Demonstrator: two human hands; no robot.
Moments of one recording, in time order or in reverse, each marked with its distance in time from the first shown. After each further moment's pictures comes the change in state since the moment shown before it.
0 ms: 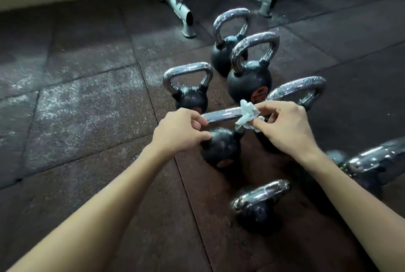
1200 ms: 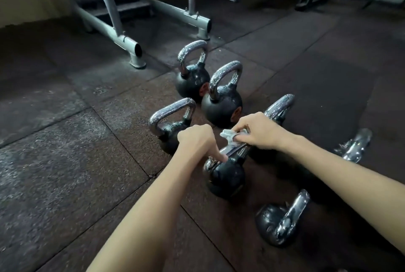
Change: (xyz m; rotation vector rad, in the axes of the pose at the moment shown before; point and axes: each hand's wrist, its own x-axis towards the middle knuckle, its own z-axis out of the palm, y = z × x) left_hand 0.125 0.017 -0.018 0.475 -0.405 0.280; right_hand 0.073 -0.041 0.042 -0.400 -0.277 0.084
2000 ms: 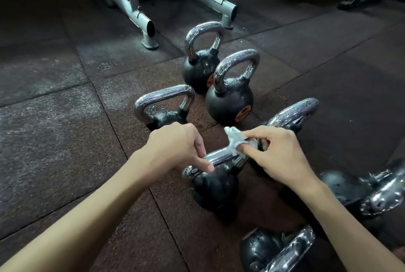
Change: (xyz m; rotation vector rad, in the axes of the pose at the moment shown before) left_hand -0.020 -0.010 0.010 -0.100 0.068 0.020; right_hand -0.028 0.035 0.027 0.333 0.316 0.001
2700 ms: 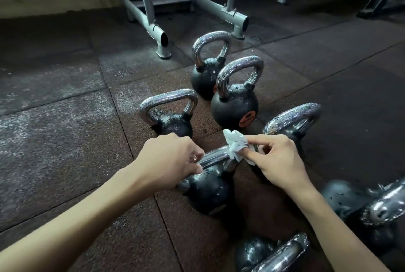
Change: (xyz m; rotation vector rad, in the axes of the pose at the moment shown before) left_hand -0.038 0.013 0.019 0.168 0.190 0.043; right_hand -0.007 0.021 -0.003 0.237 -0.028 0.094
